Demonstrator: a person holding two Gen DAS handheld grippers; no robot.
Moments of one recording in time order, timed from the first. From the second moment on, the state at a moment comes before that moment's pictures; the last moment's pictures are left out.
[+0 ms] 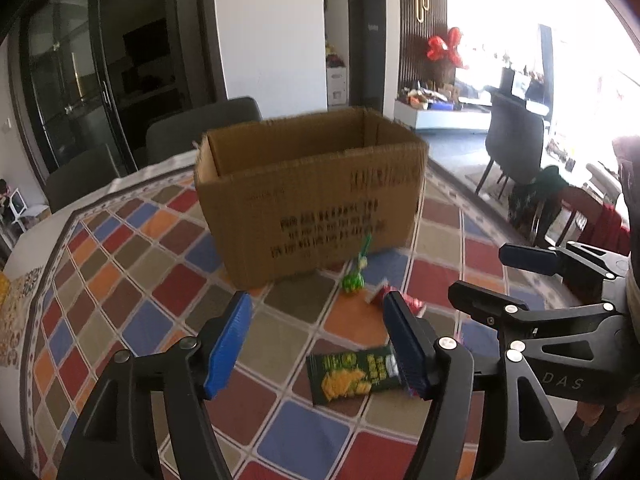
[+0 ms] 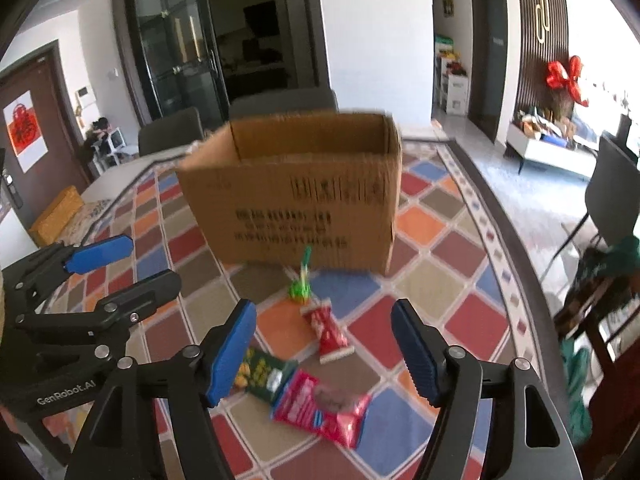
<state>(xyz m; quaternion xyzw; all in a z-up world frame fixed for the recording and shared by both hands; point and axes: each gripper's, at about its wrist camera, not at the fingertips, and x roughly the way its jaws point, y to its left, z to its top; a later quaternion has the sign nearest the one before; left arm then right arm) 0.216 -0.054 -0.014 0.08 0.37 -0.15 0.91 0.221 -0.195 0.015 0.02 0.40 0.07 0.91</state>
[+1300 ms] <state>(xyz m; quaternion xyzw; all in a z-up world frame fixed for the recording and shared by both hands) 0.219 -0.051 -0.111 0.10 0.45 -0.18 0.87 0.218 -0.183 -0.095 0.01 0.53 0.01 0.85</state>
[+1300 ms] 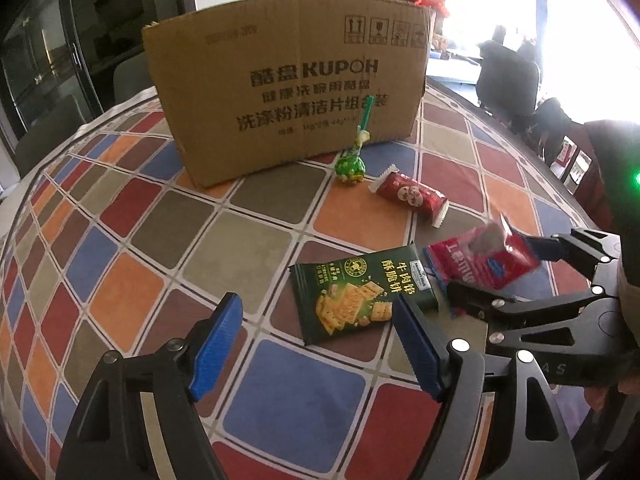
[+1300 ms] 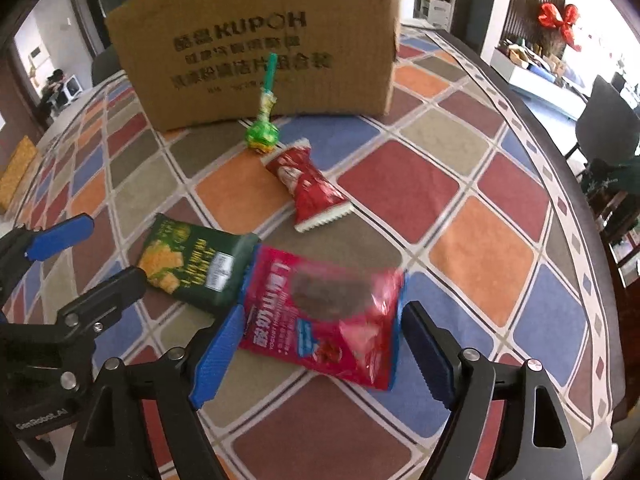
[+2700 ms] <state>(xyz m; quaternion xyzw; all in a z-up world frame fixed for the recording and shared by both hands) 0.231 -0.086 -0.136 0.07 0.48 -0.17 0.86 0.212 -0.214 -0.078 0.03 0.48 0.02 0.88</state>
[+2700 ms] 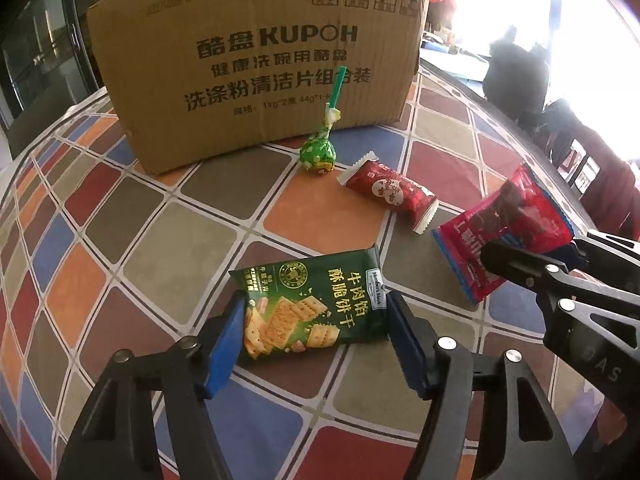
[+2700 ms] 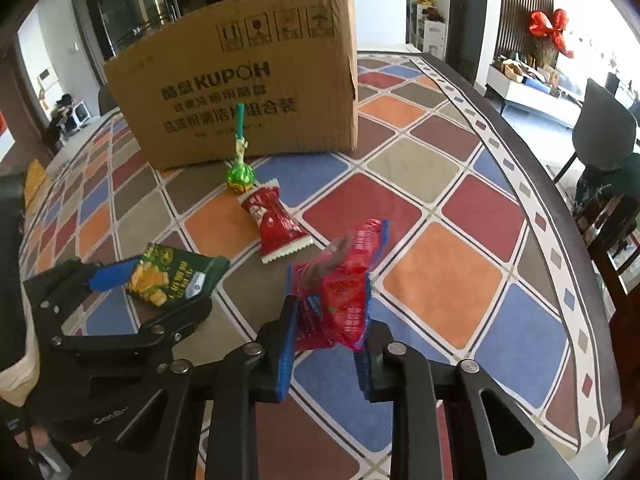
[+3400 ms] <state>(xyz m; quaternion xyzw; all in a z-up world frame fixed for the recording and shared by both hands) 0.226 -0.067 -0.068 0.04 0.41 -0.15 0.90 0.210 -0.201 -0.048 0.05 0.44 0.06 0.89</state>
